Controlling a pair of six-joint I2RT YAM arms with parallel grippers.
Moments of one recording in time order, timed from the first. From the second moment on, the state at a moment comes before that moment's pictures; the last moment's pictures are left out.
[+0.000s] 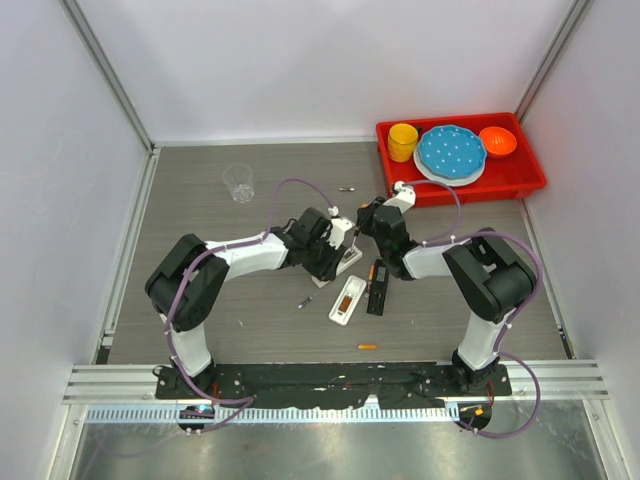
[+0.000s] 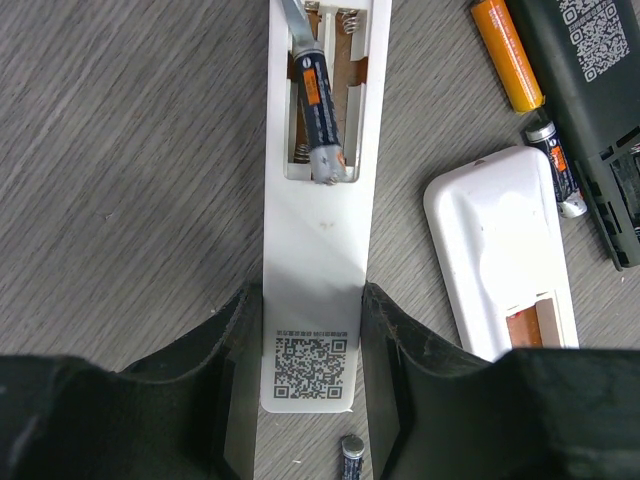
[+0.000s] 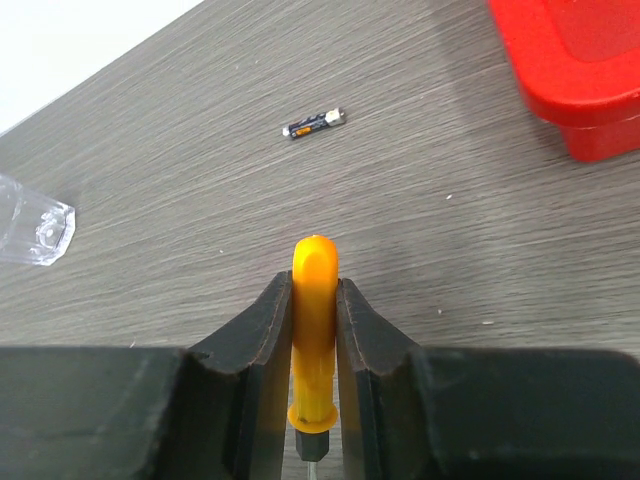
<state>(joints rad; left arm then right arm) -0.75 1.82 1.08 -0.22 0.21 -0.03 0.55 1.79 0.75 0.73 0.38 0.68</state>
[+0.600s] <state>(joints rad) -0.75 1.82 1.08 -0.21 0.21 -0.03 0.54 1.80 0.74 0.74 0.38 0.68</state>
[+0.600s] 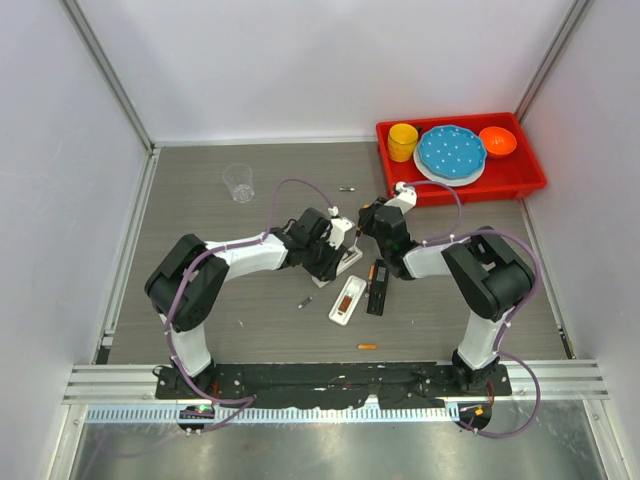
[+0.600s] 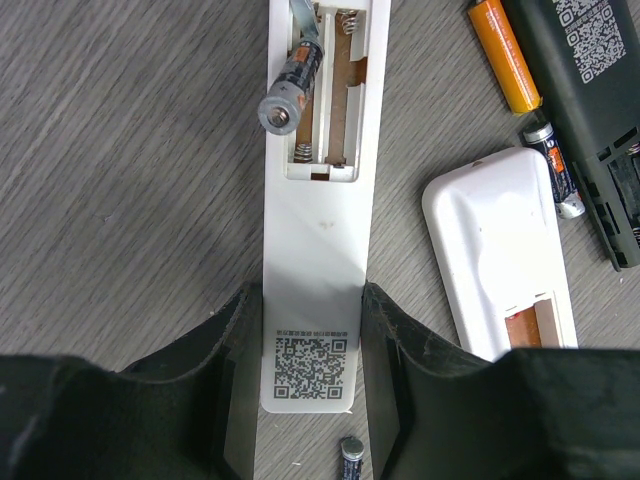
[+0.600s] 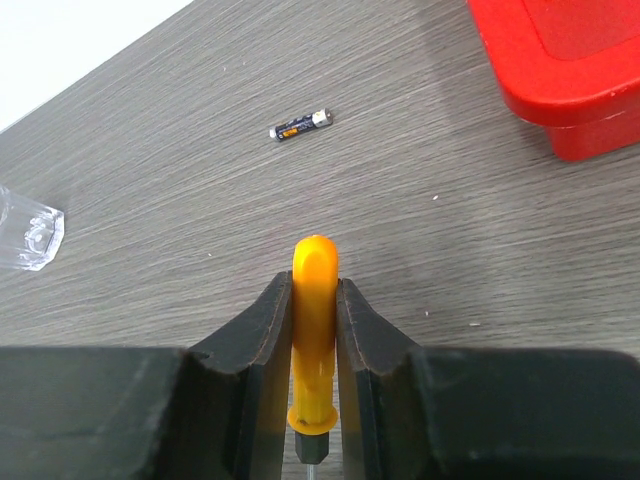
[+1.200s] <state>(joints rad) -0.75 1.82 1.07 -0.21 0.21 -0.03 0.57 1.85 0.80 0.69 0.29 0.72</state>
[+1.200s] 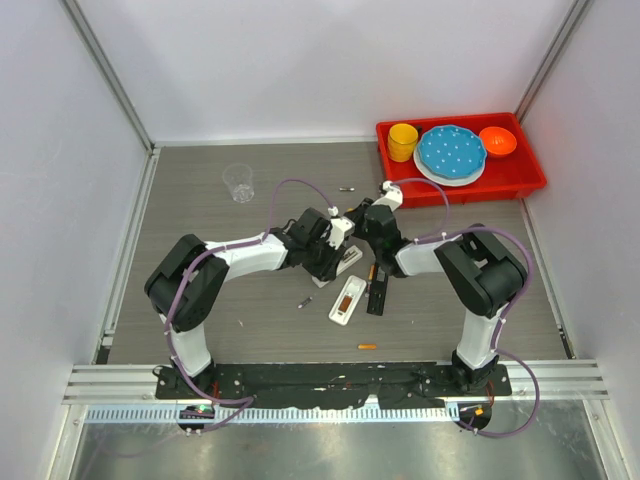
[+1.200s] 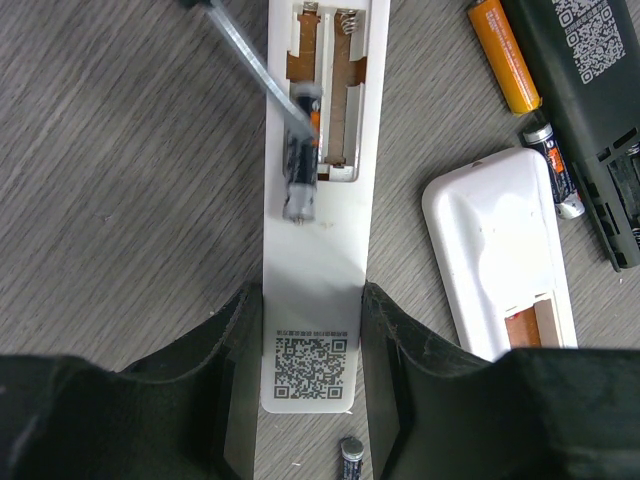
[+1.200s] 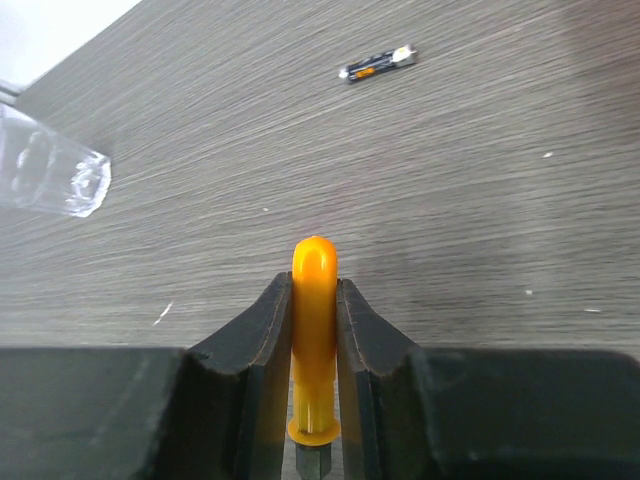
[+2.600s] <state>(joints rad) -0.75 1.82 1.07 -0.21 0.21 -0.03 0.50 1.85 0.82 0.66 0.27 0.75</state>
